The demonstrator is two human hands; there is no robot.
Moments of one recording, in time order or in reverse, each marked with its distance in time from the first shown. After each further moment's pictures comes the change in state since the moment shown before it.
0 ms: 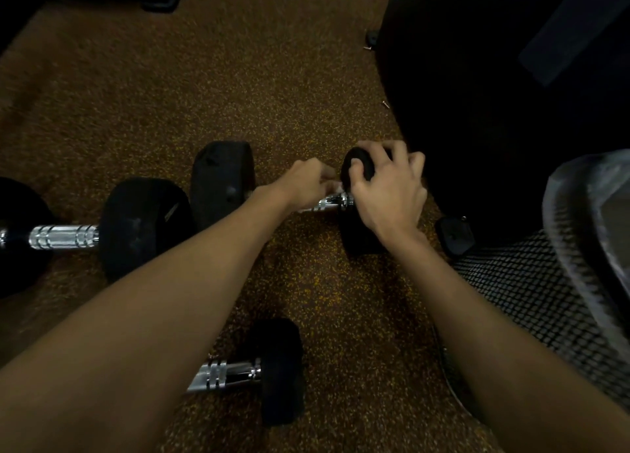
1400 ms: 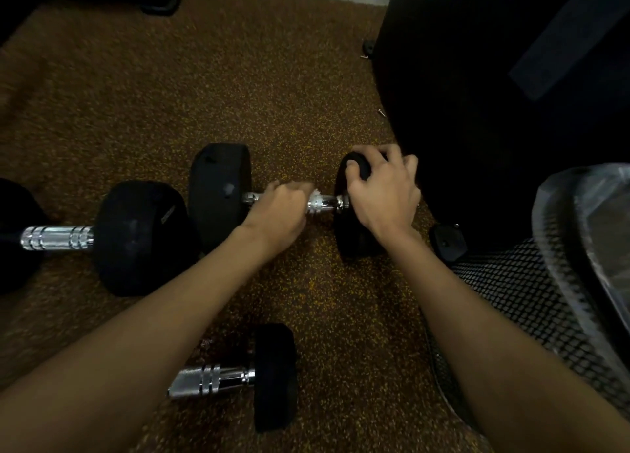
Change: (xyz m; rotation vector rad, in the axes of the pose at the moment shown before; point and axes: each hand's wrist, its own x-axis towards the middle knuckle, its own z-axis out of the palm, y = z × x) left_hand -0.046 -0.012 0.016 0.374 0.273 0.152; right_hand 0.011 -0.001 0.000 0.054 -0.037 0.023
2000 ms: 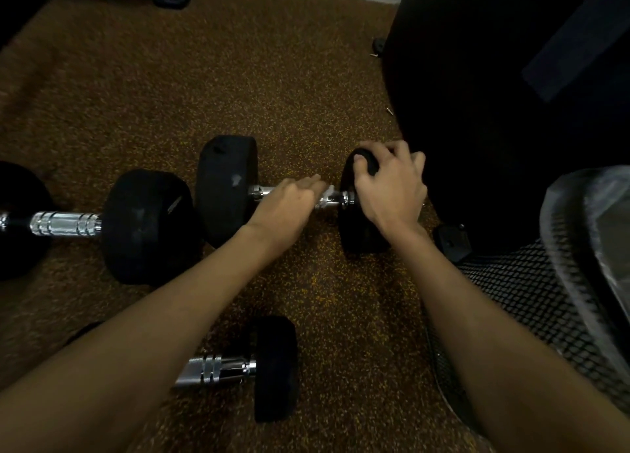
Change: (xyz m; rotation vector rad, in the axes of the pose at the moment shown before) left_hand -0.005 -0.001 0.007 0.013 0.041 0.086; right_hand 0.002 0.000 0.001 -0.004 0.004 0.005
